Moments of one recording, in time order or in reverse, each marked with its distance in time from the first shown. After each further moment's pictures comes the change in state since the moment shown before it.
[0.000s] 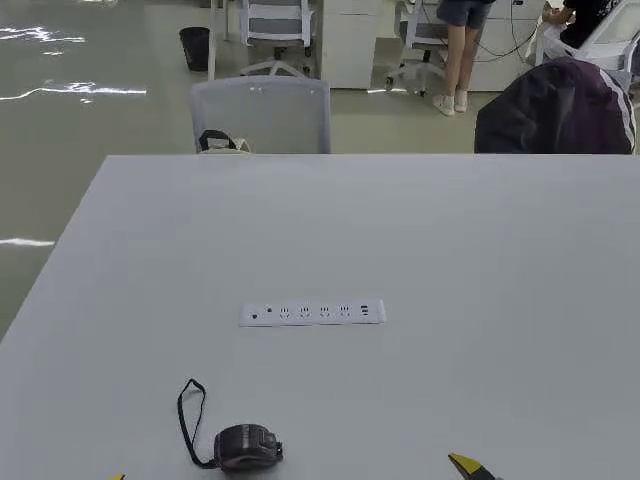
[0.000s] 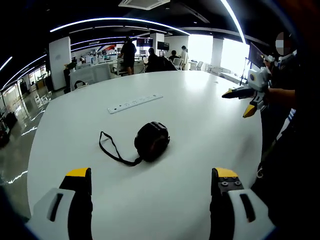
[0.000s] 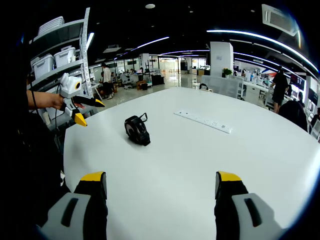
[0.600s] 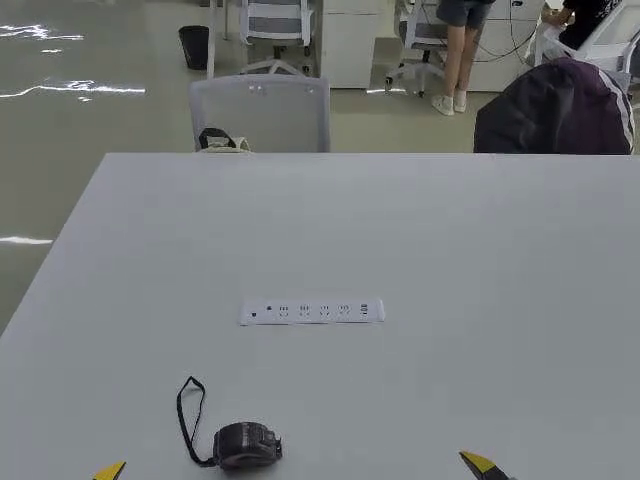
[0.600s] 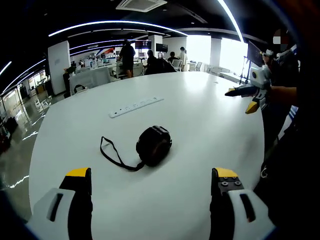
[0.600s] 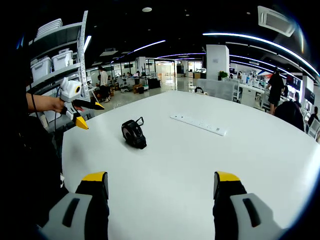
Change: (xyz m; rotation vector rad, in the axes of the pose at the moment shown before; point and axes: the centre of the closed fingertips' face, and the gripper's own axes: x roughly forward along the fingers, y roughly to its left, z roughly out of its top) left arm 0.008 0.003 0.006 0.030 -0.020 0.007; right arm -0.010 -0.005 0.007 0.002 -0.032 -0.032
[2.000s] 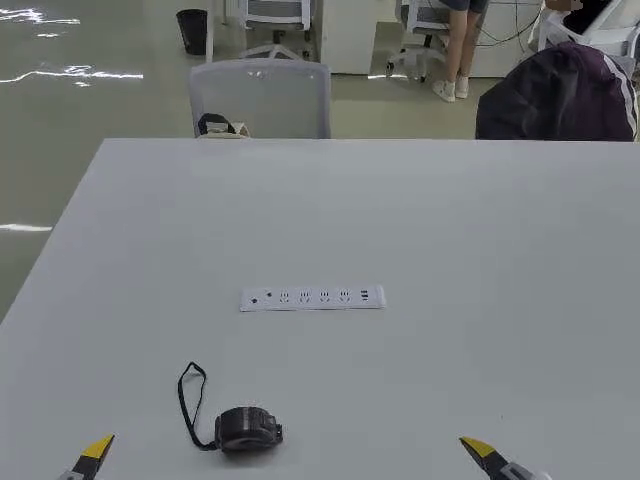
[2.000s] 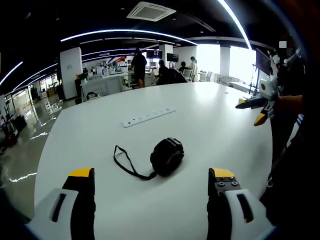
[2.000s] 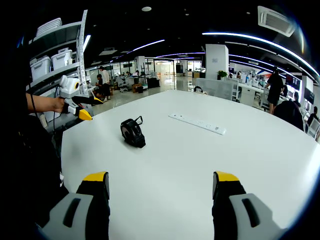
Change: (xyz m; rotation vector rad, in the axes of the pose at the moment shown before) left arm -0.007 0.023 0.015 -0.036 -0.090 0.095; right arm 0.000 -0.002 -0.003 0.005 0.006 -0.005
